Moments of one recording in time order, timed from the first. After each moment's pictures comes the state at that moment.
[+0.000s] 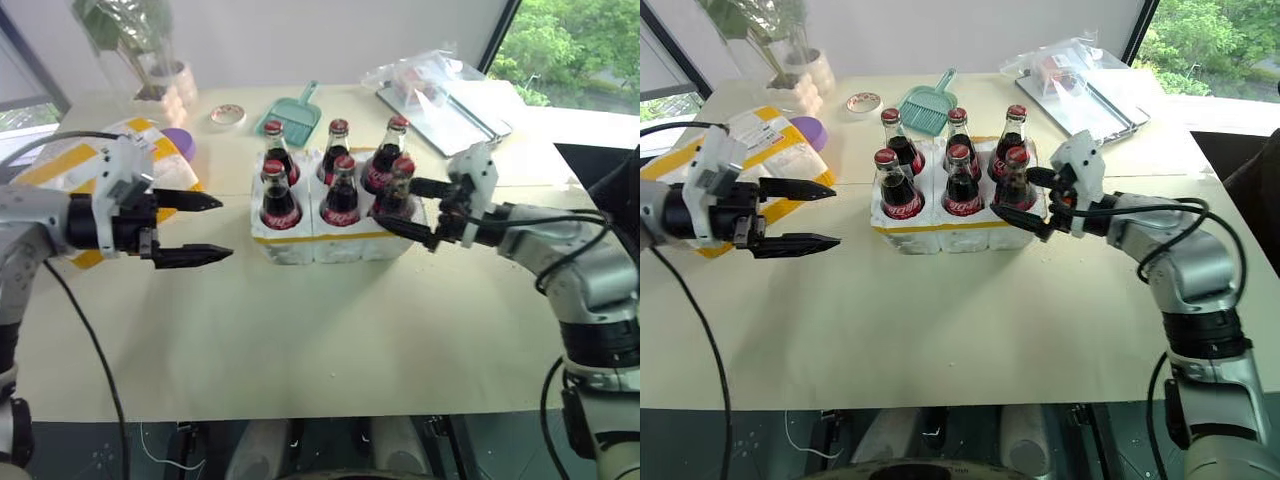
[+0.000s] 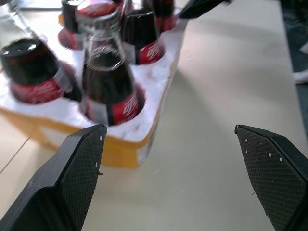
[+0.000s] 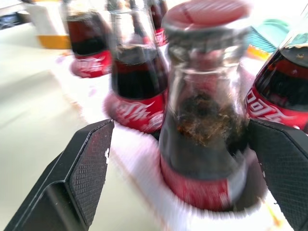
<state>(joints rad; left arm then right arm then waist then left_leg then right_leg) -0.39 1.06 0.26 -0.21 -0.61 0.66 -1.23 -0.55 -0.78 -0.12 -0.22 0.66 0.76 0.84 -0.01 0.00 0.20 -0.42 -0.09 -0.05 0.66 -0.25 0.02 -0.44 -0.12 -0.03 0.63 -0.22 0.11</state>
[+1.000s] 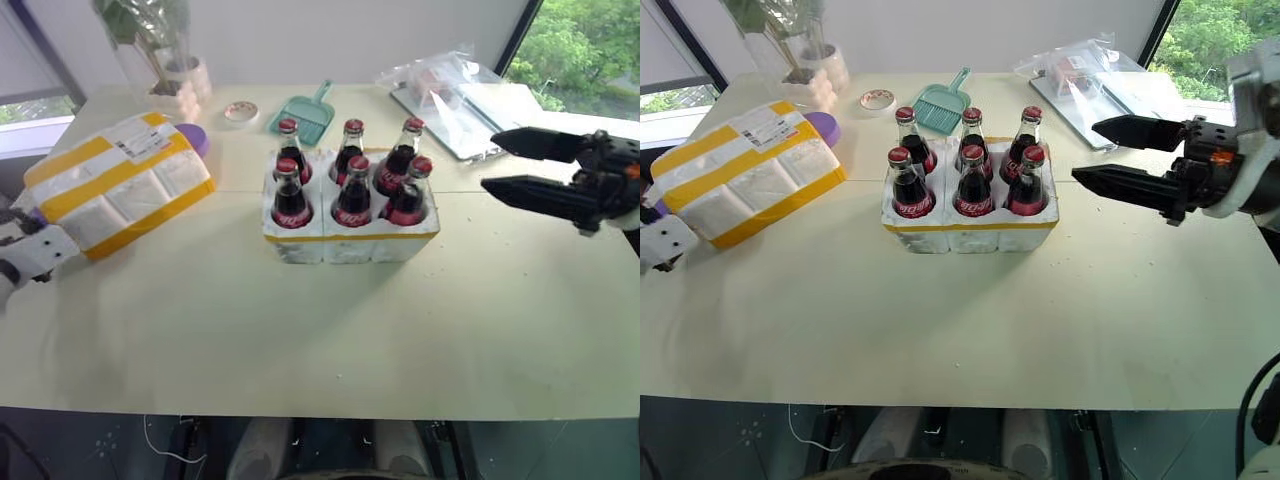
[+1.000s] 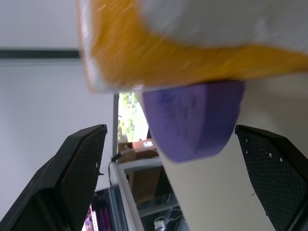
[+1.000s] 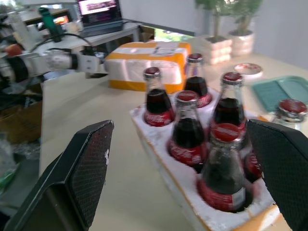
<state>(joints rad) -0.42 1.07 0.01 0.92 0.48 -0.36 -0.19 -0.53 -1.09 -0.49 -0.28 1.06 0.99 1.05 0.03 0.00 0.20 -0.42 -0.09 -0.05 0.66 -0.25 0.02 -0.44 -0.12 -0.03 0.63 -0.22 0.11</state>
